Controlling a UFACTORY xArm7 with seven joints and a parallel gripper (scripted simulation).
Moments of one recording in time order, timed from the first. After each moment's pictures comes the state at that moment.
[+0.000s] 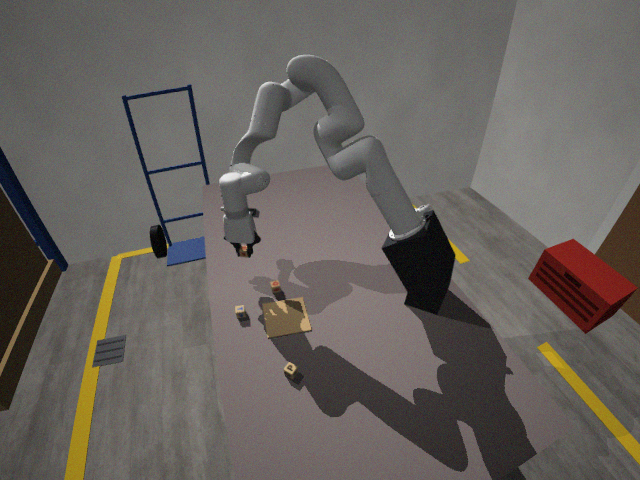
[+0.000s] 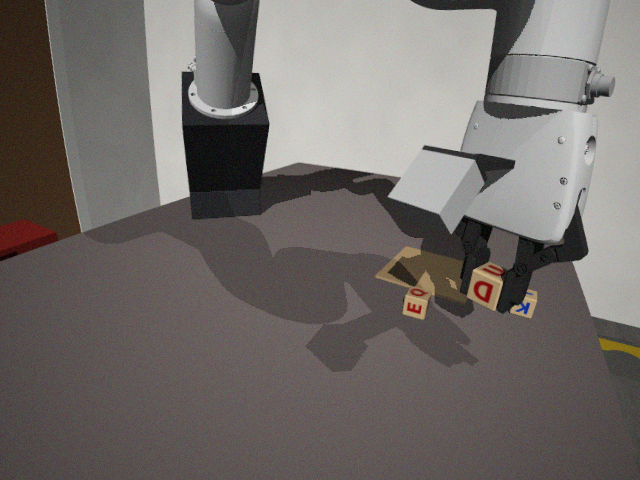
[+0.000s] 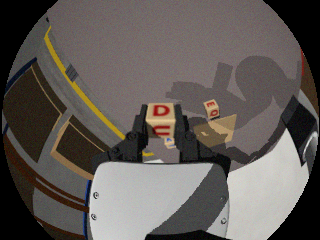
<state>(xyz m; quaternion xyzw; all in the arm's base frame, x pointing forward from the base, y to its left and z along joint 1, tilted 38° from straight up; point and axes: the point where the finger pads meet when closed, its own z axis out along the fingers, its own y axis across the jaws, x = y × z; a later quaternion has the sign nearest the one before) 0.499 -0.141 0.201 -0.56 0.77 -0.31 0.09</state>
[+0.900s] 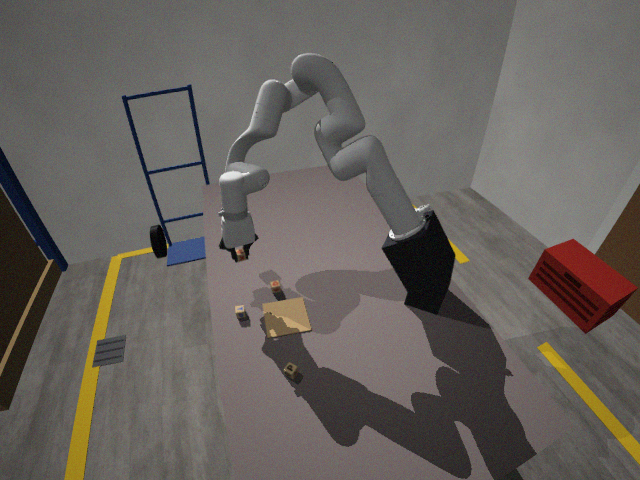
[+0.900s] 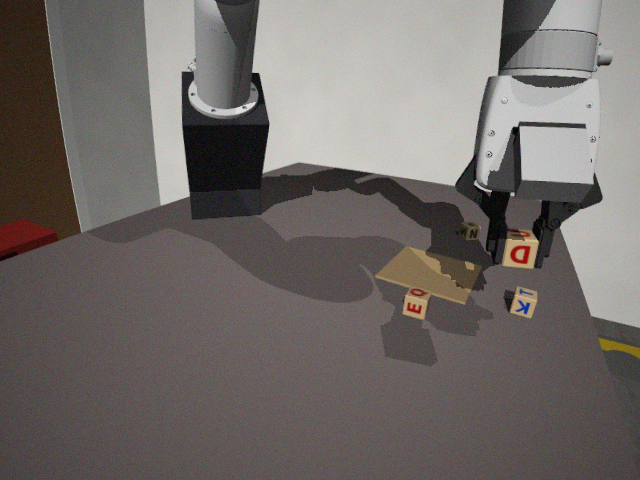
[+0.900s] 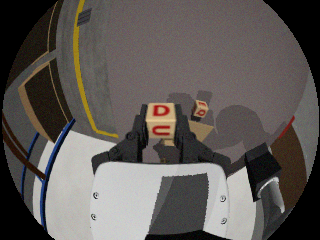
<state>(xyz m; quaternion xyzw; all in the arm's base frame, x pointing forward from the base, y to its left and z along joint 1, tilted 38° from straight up) 0.501 -0.088 0.208 -0.76 0.55 -0.34 0.02</state>
